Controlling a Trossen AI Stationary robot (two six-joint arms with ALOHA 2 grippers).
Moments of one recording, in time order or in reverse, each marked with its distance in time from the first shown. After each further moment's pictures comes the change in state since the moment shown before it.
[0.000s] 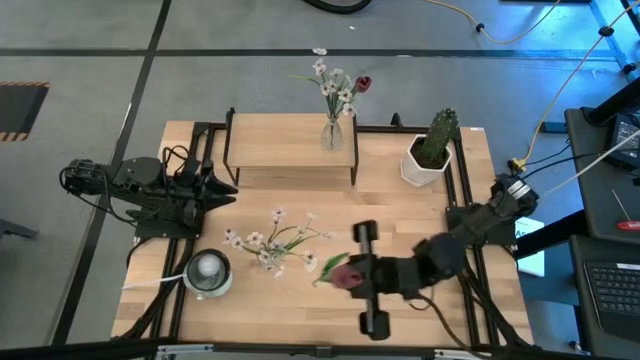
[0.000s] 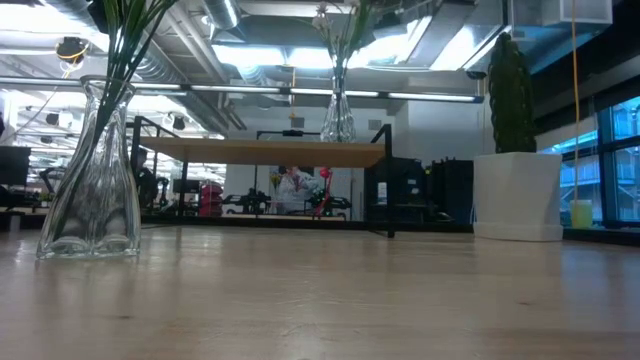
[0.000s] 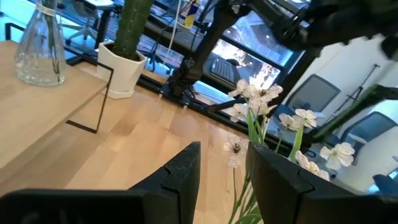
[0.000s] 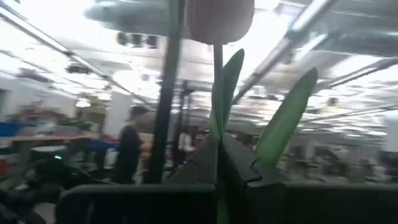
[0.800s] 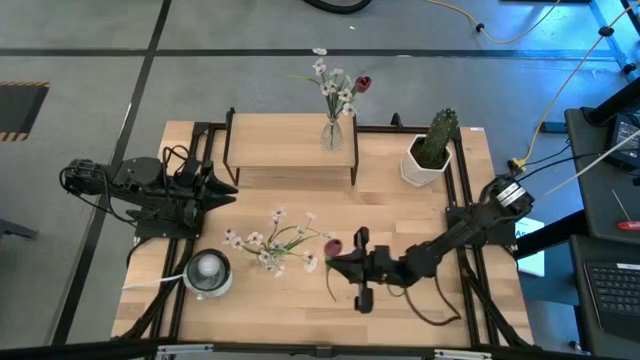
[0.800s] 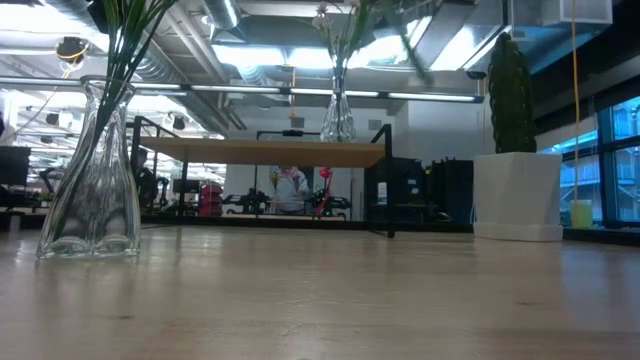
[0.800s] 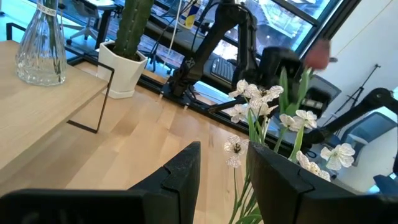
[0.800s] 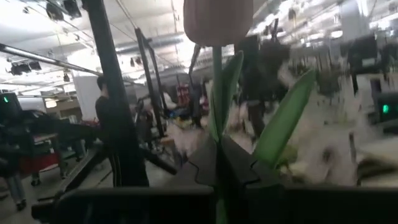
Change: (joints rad) left arm 0.000 0.000 0.000 0.000 -0.003 -0.001; right arm -0.012 0.038 -0.614 0.472 0.244 0.381
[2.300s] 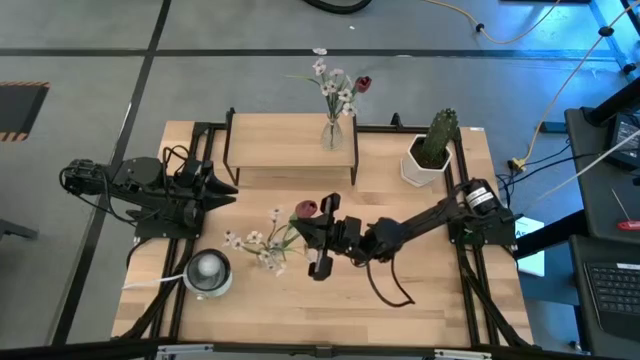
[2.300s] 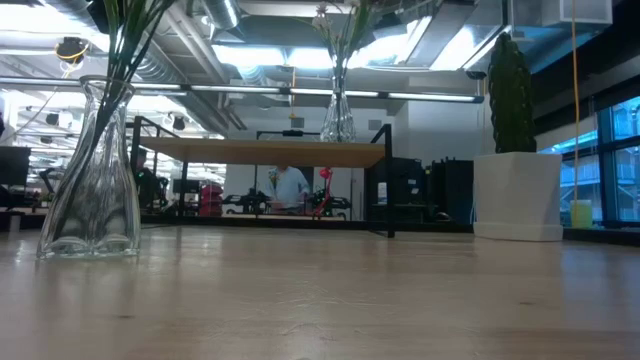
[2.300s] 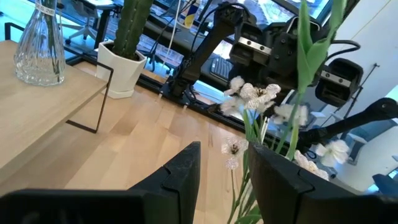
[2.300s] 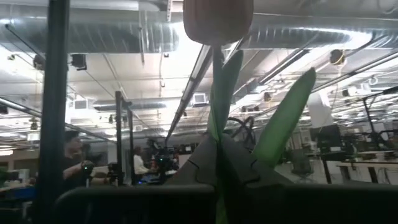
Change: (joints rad) left arm 0.000 0.000 0.000 0.000 0.003 0.001; right arm -0.237 0.208 0.394 0.118 -0.184 -0.211
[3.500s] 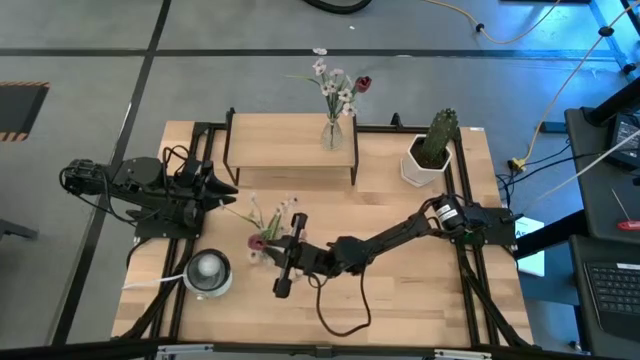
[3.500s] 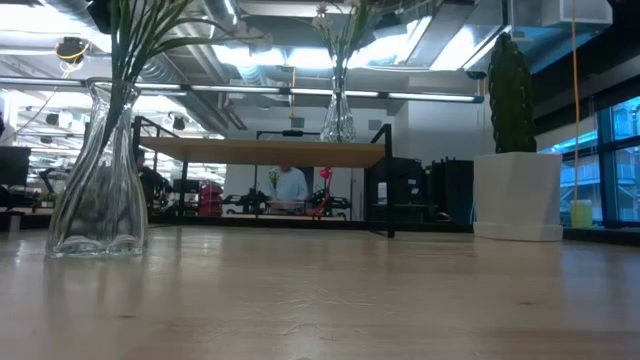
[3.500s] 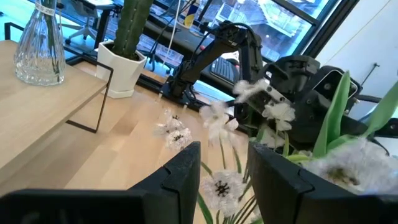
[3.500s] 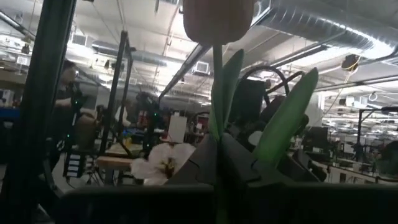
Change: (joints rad) left arm 0.000 0.000 0.000 0.000 0.000 0.000; right arm 0.007 0.279 0.344 -0.225 -0.001 -0.188
